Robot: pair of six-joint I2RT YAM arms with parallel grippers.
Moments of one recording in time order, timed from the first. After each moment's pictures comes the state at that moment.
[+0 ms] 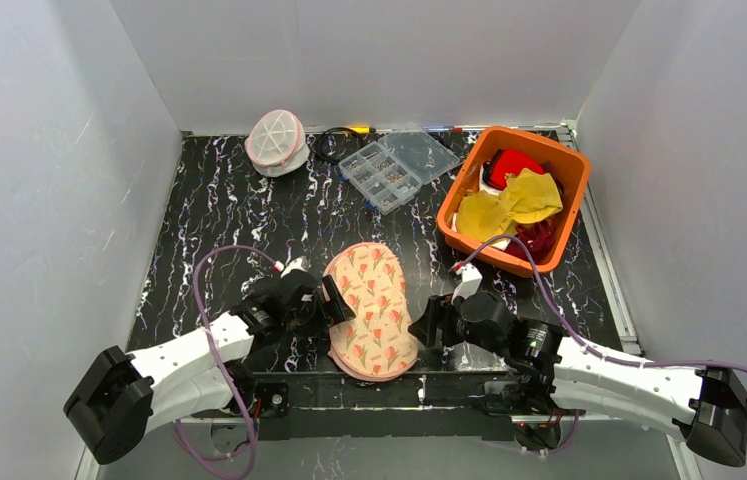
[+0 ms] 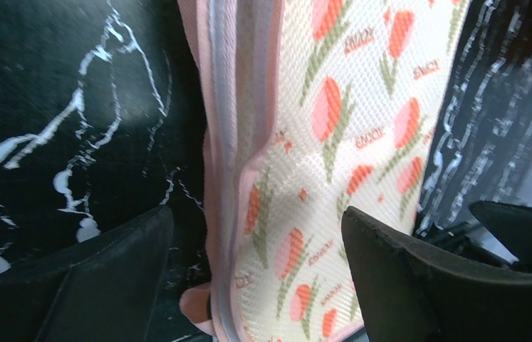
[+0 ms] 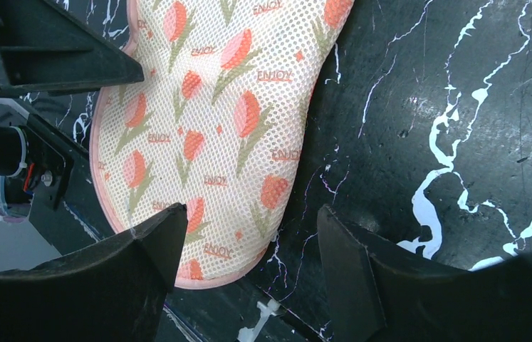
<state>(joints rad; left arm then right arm) -0.76 1.01 0.40 -0.29 -0.02 -1.04 1.11 0.71 0.33 -0.19 0.18 0.76</state>
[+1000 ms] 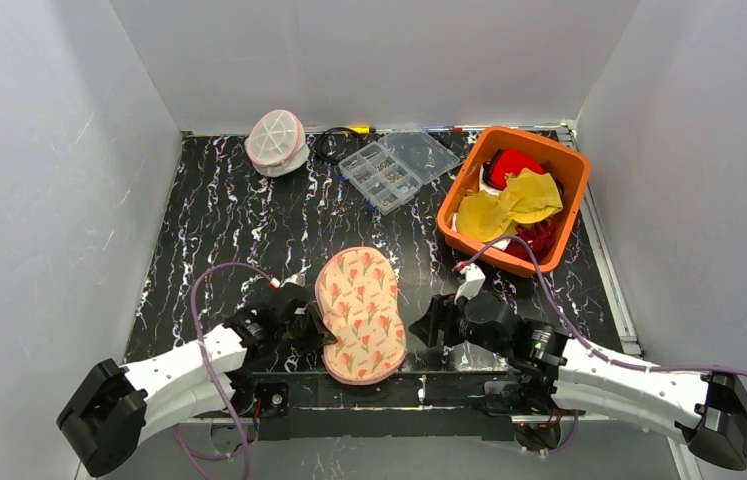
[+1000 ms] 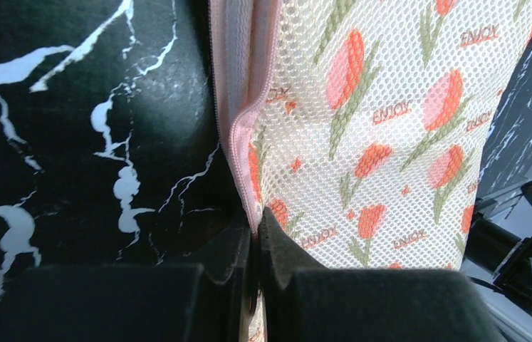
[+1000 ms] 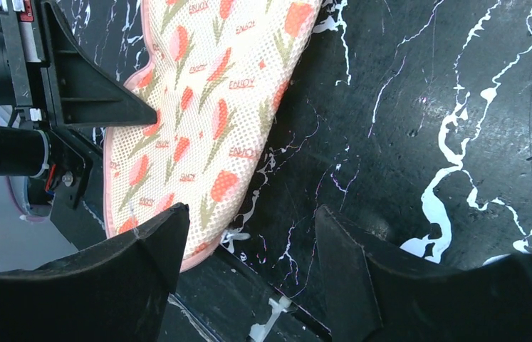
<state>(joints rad) -0.76 0.92 0.27 -0.27 0.07 -1.12 1.11 0.67 0.33 -0.20 0.17 0.78</state>
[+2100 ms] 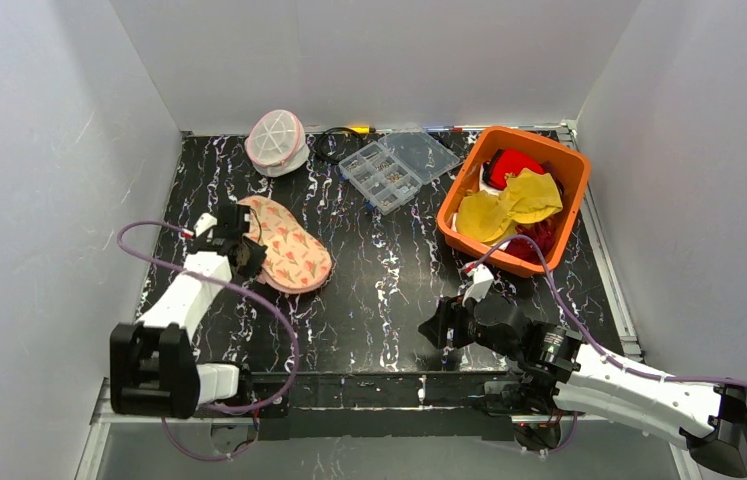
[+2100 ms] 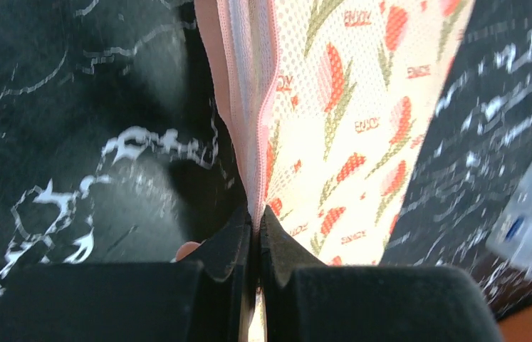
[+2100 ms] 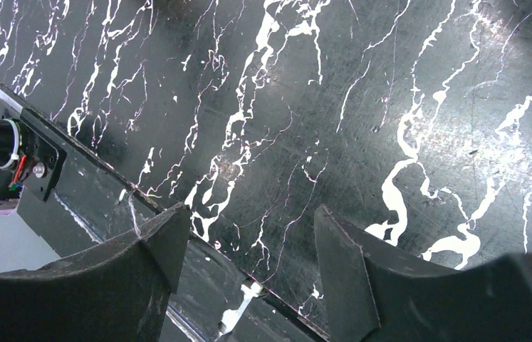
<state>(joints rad) -0.12 1.20 0.77 -0.58 -0.24 -1.02 1.11 0.56 0.34 -0.33 0.21 0.70</state>
